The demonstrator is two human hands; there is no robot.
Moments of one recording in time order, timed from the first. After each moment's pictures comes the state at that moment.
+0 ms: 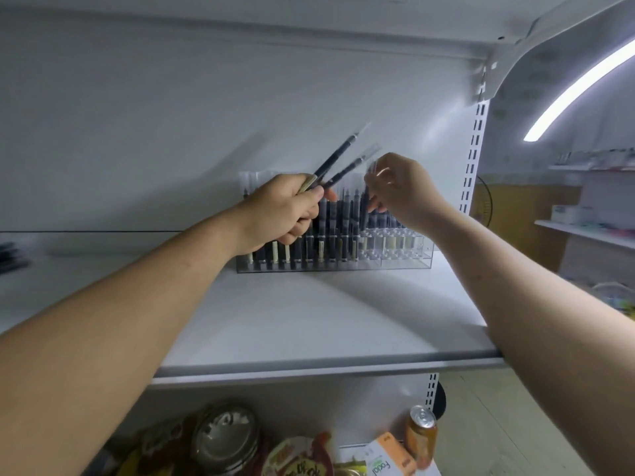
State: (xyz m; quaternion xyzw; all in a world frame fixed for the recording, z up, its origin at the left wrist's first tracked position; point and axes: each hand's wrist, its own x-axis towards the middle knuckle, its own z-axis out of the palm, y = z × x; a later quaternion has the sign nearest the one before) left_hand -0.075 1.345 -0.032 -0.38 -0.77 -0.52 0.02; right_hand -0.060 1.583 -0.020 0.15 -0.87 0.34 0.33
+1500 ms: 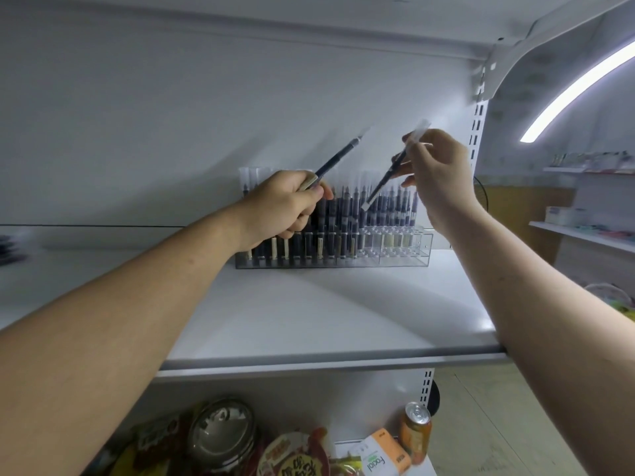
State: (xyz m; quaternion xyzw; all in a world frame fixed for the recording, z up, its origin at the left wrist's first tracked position) left_hand -0.068 1.345 -0.032 -0.37 -0.78 -0.50 0.05; right_hand -0.047 1.596 -0.007 0.13 -0.70 0.56 0.42
